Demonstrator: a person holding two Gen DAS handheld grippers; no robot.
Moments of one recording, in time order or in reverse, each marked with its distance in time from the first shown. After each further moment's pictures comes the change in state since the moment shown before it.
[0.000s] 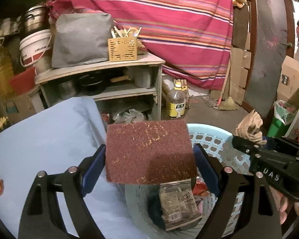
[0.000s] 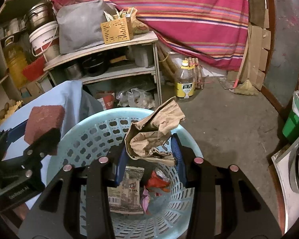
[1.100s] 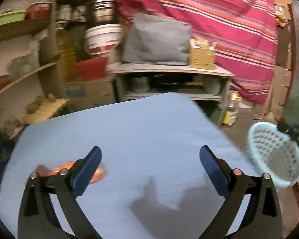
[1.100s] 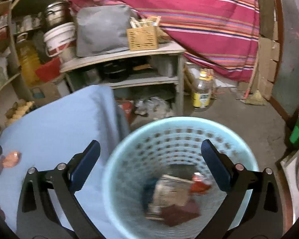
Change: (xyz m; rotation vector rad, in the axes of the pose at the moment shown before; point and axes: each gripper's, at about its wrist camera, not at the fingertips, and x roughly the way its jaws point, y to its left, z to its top) left arm -0.139 0.227 -0.069 -0.152 -0.039 0.318; right arm -0.011 0.117 -0.001 -0.042 -0.070 0.057
